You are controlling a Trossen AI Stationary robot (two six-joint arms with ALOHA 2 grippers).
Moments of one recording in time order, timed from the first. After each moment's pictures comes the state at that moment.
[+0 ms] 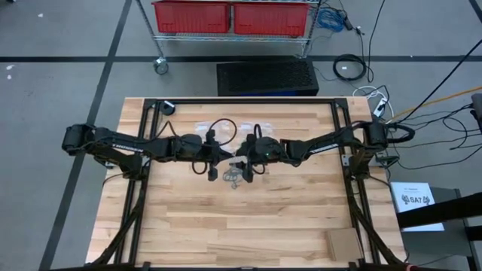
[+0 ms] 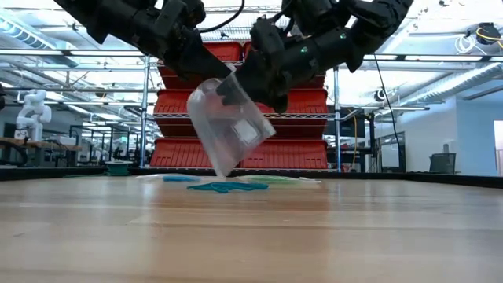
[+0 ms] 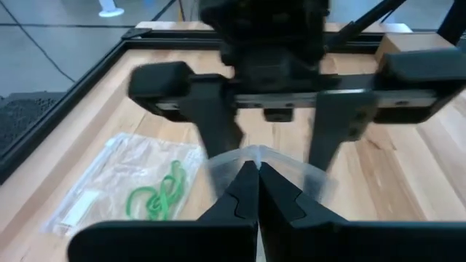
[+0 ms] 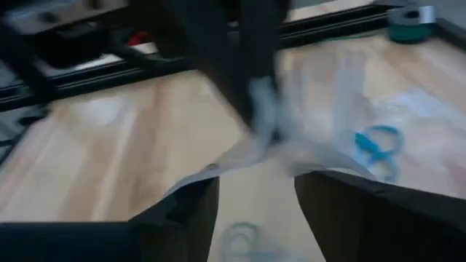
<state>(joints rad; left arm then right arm) 0.03 1.26 0.66 0.23 -0.06 0.01 -0.03 1.77 0.99 0.40 -0.02 0.21</state>
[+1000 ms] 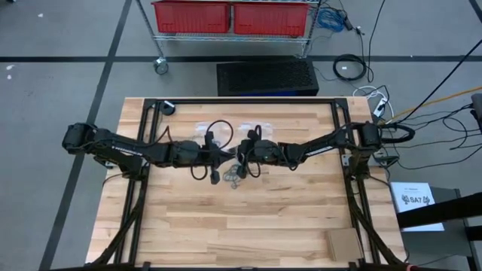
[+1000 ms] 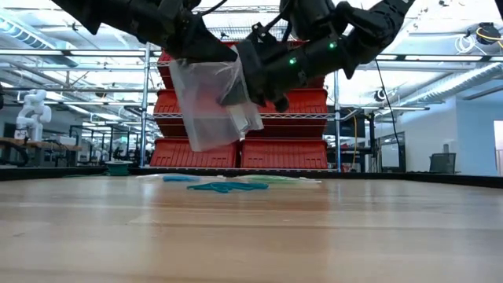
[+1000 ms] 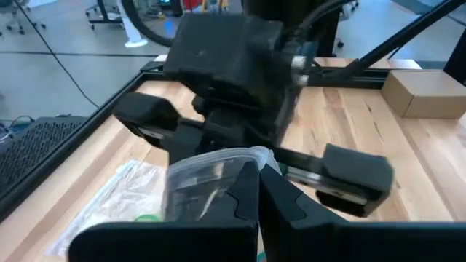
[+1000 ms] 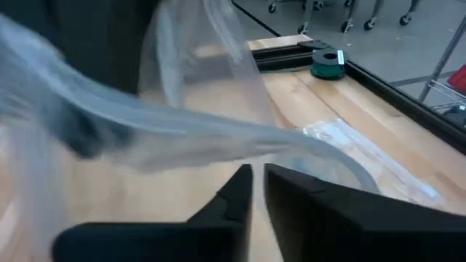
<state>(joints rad) -0.06 1.27 0.66 0.34 -0.21 -0.02 -0.02 1.84 0.99 0.53 0.24 0.14</state>
